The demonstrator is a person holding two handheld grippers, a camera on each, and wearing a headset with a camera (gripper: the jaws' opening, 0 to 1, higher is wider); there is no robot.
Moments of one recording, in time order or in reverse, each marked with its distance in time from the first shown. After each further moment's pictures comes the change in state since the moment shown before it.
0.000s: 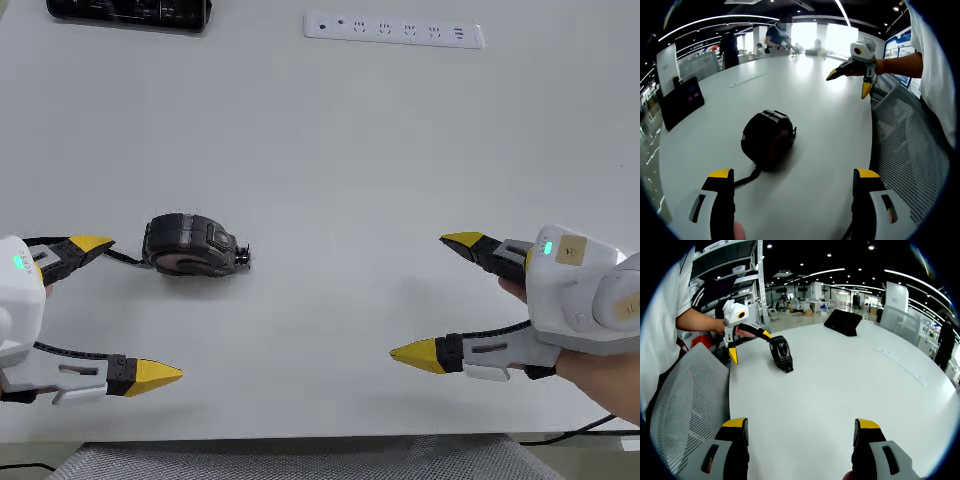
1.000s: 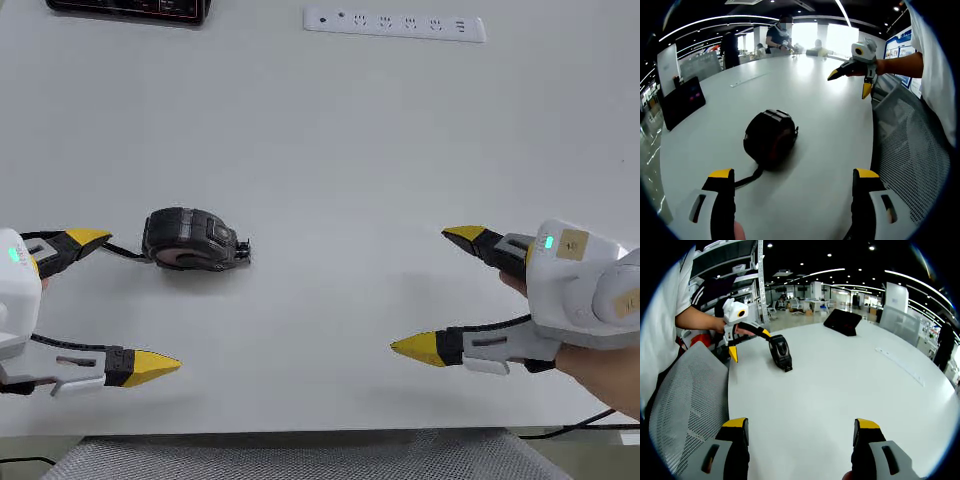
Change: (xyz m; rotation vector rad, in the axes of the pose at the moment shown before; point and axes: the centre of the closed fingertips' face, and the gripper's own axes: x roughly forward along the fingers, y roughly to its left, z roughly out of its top) left arm -0.001 0.004 -0.001 0.003 0.000 0.008; right arm 0.001 -0.001 -0.001 -0.008 0.005 -0.006
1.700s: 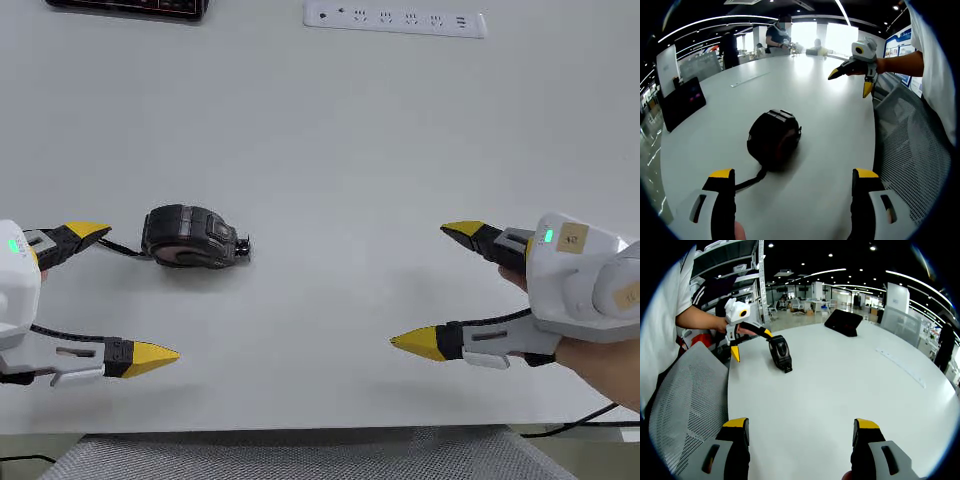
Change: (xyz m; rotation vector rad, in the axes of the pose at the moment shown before) left arm 0.002 0.007 0.001 0.009 0.006 -0.002; right arm 0.002 -0.003 0.003 -0.008 -0.003 0.008
